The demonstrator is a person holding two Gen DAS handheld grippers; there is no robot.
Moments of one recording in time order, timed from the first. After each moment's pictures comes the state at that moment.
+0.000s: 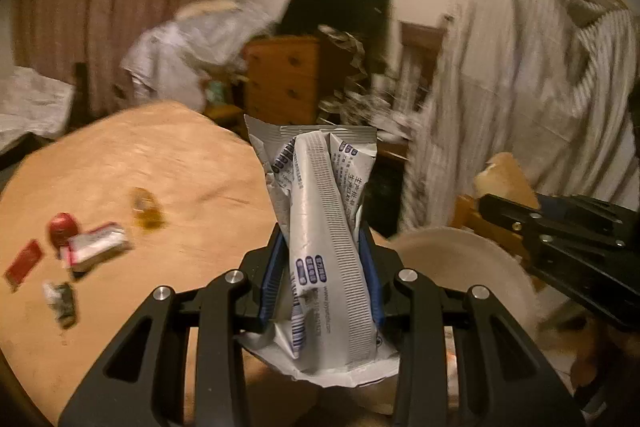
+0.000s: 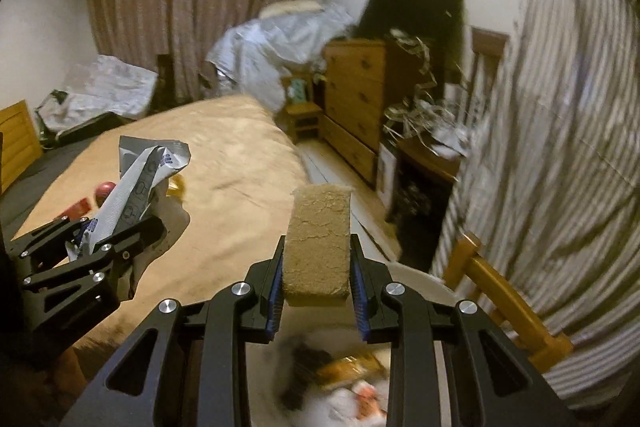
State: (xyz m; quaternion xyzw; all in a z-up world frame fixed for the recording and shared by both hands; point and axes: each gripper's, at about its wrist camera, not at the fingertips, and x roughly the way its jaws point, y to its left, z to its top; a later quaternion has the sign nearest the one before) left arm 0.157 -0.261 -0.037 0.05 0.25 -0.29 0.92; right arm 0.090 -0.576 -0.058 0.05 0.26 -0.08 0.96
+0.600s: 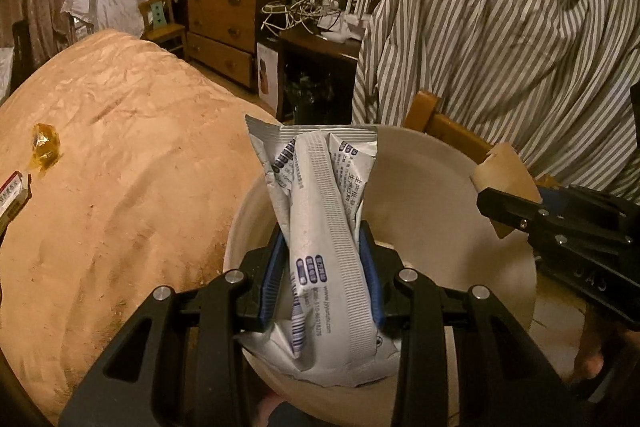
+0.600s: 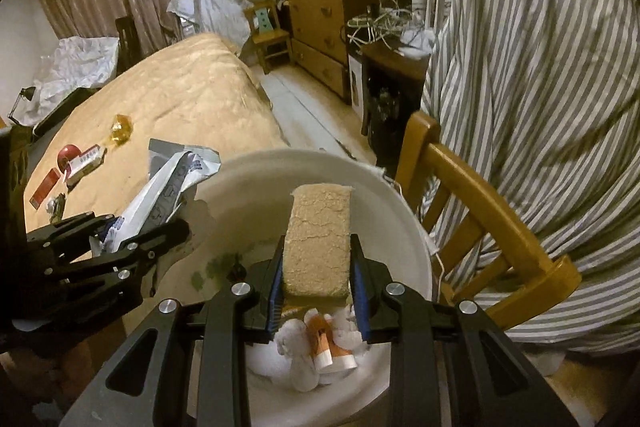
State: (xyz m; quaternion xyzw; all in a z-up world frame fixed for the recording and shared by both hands) left arm 0.173 -0.356 -0.124 0.10 0.39 -0.34 0.85; right arm 0.087 -0.658 -0.157 0.11 0.38 -0.10 0.91
